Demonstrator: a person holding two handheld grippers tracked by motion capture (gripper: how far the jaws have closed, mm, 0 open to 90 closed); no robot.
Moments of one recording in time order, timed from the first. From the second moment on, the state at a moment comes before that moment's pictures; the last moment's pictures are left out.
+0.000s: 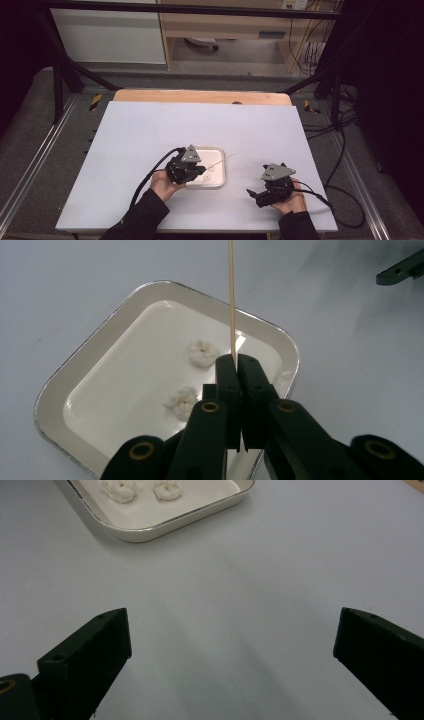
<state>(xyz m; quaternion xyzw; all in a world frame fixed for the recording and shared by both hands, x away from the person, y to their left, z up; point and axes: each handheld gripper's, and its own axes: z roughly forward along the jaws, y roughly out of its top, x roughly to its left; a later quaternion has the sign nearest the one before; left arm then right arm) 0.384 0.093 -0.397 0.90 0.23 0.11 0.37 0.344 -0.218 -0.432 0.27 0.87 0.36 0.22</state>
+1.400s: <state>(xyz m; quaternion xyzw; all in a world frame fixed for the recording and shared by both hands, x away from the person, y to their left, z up) 0.370 0.004 -0.396 0.93 0.14 0.08 0.32 0.330 -0.194 -0.423 0.11 0.90 0.26 0.32</state>
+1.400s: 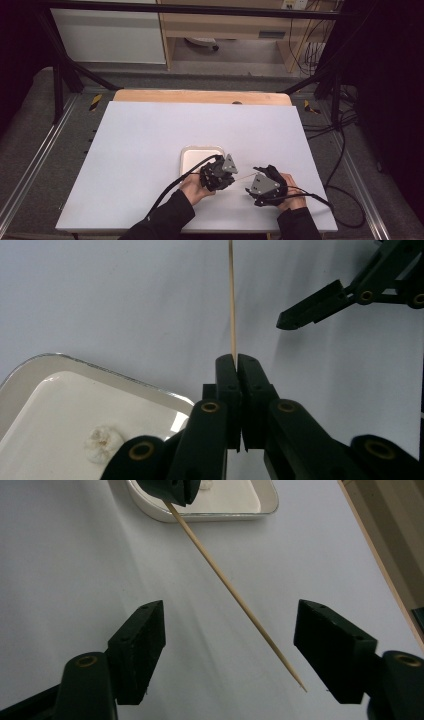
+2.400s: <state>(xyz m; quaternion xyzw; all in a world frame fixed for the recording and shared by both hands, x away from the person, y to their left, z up) 0.366 -0.007 -0.397 0.95 0.12 0.07 0.30 0.329 -0.194 -0.430 -0.02 0.92 0.20 0.34</state>
